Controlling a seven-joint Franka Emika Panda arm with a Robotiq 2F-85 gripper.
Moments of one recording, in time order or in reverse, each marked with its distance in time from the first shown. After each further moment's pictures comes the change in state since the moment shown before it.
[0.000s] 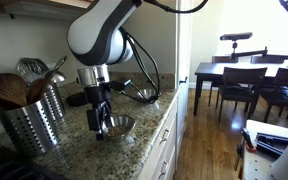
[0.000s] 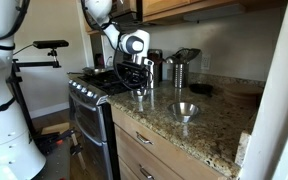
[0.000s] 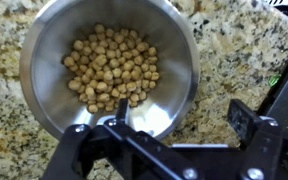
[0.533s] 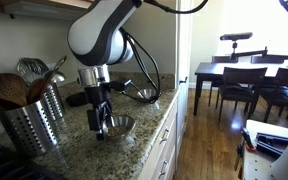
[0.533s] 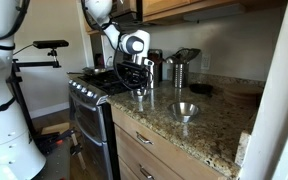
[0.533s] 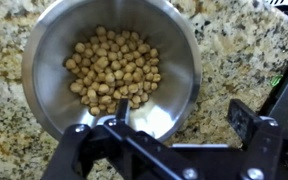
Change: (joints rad) arm 0.000 0.001 -0.003 -0.001 0.000 0.000 0.006
